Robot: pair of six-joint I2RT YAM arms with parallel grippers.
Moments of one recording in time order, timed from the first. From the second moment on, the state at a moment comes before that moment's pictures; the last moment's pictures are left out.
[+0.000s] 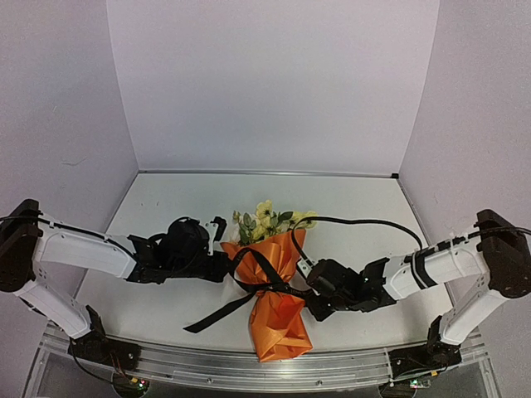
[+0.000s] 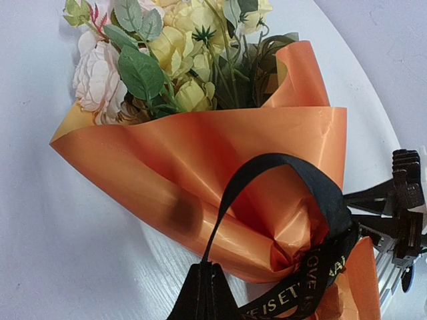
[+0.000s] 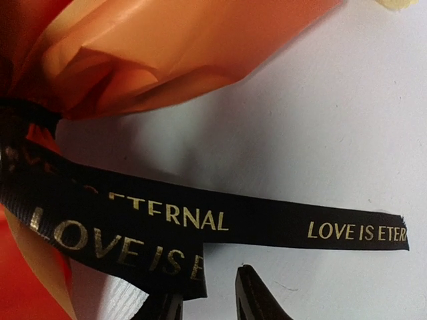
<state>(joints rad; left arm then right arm) -0.99 1.46 0.69 0.09 -0.07 -0.63 1.14 1.58 0.70 -0.19 0.32 0.41</state>
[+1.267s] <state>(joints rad) -0.78 1.31 0.43 0.08 -0.04 -0.89 1.15 1.49 0.69 -0.43 0.65 0.62</state>
